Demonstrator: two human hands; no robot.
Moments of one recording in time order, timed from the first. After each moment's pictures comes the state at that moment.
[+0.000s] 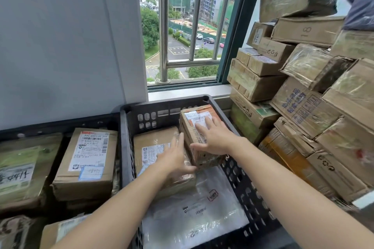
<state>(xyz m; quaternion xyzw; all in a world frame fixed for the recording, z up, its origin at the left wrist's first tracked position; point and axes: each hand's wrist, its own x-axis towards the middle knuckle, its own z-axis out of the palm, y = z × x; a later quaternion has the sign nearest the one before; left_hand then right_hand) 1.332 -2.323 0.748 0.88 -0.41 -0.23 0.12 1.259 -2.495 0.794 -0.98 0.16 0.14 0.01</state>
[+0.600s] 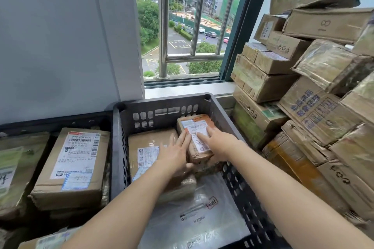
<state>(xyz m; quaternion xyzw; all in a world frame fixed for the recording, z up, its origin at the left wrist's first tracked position) 1.362 -2.363 0.710 0.87 -0.45 -0.18 0.04 1.273 -2.510 0.777 -0.96 0.12 0.24 -0.07</state>
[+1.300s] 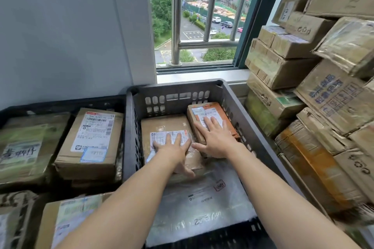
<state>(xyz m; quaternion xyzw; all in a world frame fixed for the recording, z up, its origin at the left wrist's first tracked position) 1.340 -2.327 0.726 0.86 -0.40 -0.28 -0.13 1.277 -2.491 0.715 -0.98 0.12 0.13 0.02</state>
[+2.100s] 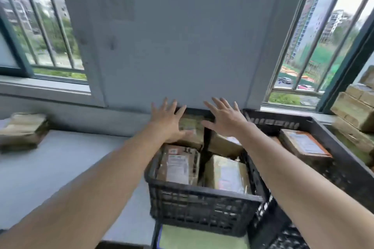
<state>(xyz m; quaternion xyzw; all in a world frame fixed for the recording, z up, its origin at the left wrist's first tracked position) 1.346 -1.888 0.892 0.97 -0.23 0.06 -0.11 1.316 -2.104 0.897 -1.00 -0.04 -0.05 -0.03</state>
